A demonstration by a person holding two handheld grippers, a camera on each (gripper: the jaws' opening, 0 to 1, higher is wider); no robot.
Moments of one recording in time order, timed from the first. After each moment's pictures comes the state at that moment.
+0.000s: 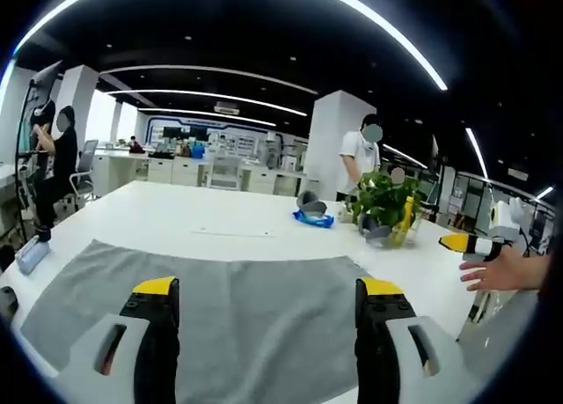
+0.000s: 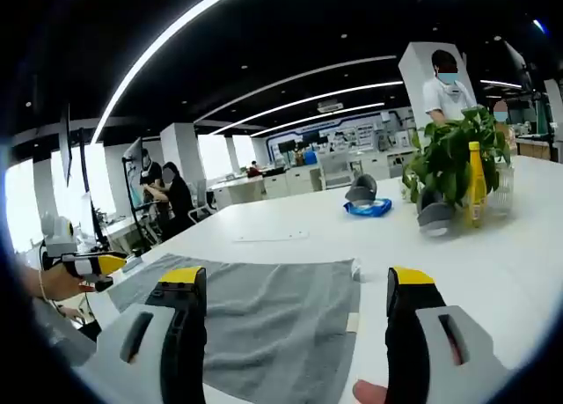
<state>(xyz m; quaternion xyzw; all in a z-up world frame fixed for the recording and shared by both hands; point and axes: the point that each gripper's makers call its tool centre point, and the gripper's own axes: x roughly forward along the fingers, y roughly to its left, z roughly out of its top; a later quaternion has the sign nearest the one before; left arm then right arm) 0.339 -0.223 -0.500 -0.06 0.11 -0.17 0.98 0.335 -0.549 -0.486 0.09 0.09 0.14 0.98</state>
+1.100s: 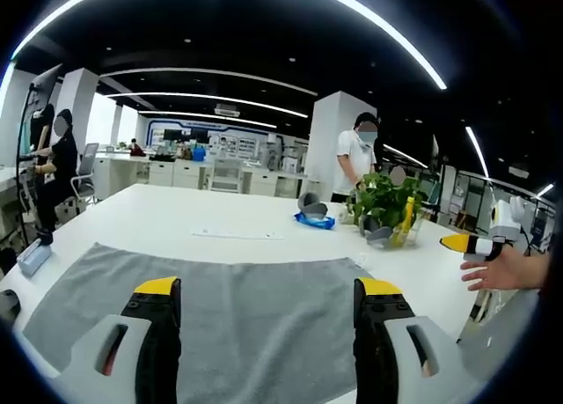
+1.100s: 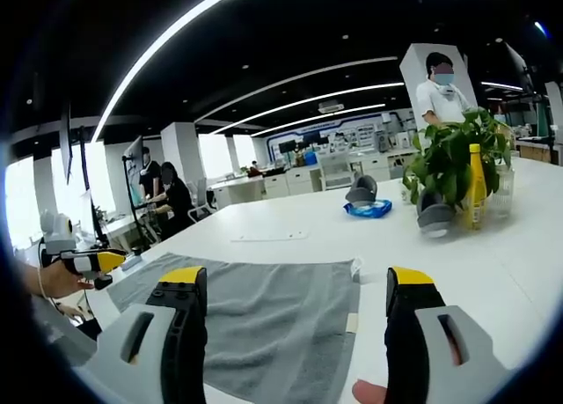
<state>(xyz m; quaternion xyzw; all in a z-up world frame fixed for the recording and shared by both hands) 0.340 -0.220 -0.496 -0.06 0.11 -0.16 0.98 0.334 -0.546 -0.486 0.09 0.09 0.14 0.98</state>
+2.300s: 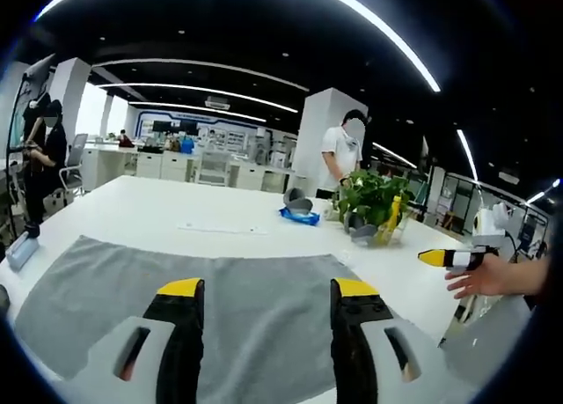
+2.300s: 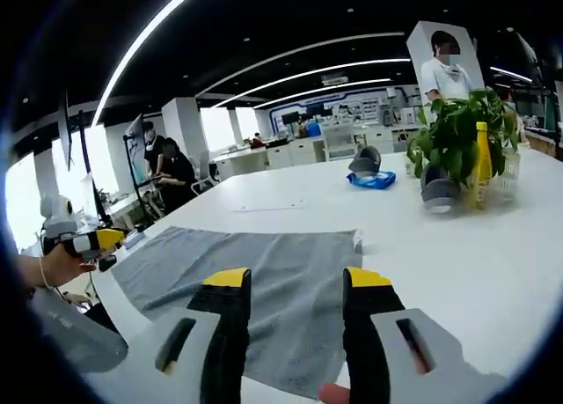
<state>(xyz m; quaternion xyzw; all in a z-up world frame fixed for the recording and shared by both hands) 0.331 -0.239 -0.491 -0.09 0.12 -0.21 0.97 0.326 -0.544 -0.514 0.08 0.17 0.16 0.97</state>
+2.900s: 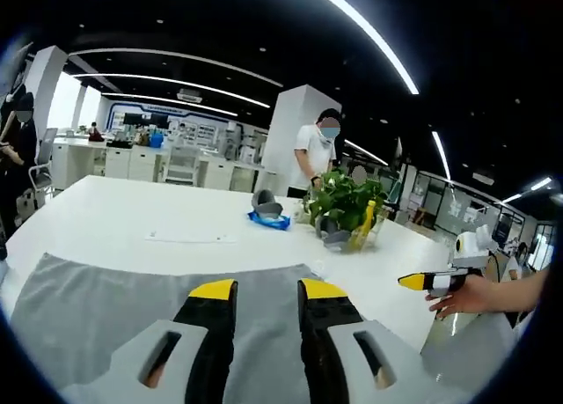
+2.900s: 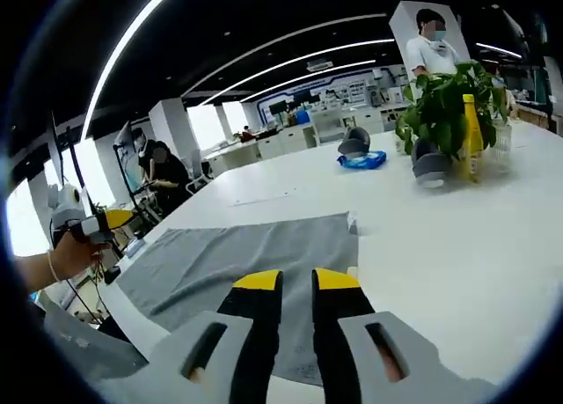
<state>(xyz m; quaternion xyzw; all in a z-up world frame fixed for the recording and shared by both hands) 0.372 -0.284 -0.464 -0.08 0.13 -0.29 0.95 0.321 -0.552 -0.524 0.14 0.20 0.14 0.96</state>
